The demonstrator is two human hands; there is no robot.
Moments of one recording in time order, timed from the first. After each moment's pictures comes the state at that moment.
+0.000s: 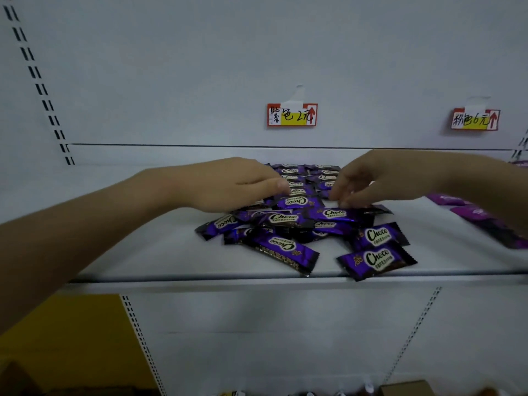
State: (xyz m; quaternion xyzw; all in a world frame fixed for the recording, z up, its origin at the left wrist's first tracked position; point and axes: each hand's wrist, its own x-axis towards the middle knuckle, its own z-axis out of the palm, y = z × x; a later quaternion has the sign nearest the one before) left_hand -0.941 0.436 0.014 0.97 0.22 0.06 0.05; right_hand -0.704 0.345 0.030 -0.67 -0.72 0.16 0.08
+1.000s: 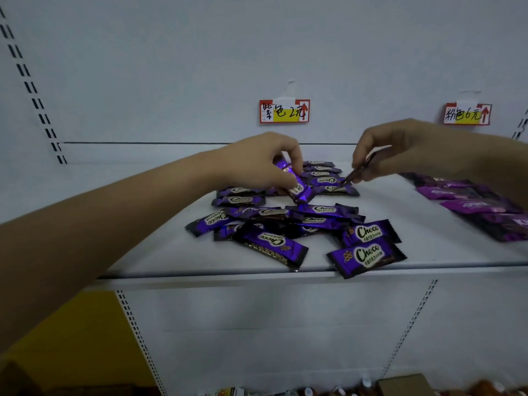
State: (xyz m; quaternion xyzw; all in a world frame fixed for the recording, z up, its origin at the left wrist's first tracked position) left_hand -0.898 0.433 0.022 0.92 0.26 0.17 0.22; right_hand -0.667 0.327 0.039 -0.60 -0.70 0.25 0.28
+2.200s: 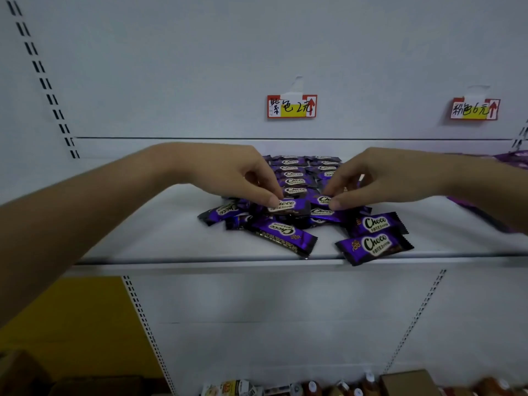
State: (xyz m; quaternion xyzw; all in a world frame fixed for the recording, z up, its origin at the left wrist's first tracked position) left_hand -0.943 0.432 0.030 0.96 0.21 -0.01 0.16; right_hand -0.722 0.325 0.025 -0.61 -0.77 0.15 0.12
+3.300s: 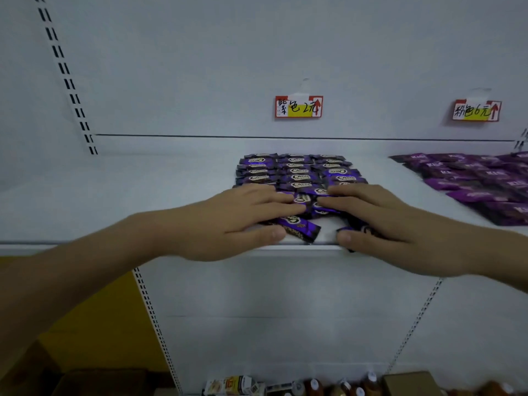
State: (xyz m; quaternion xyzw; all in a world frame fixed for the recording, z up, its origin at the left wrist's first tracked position) left_hand -0.982 0.397 -0.032 0.99 0.13 0.07 0.05; right_hand -0.736 0.275 -0.036 -0.57 -0.81 0.01 0.15
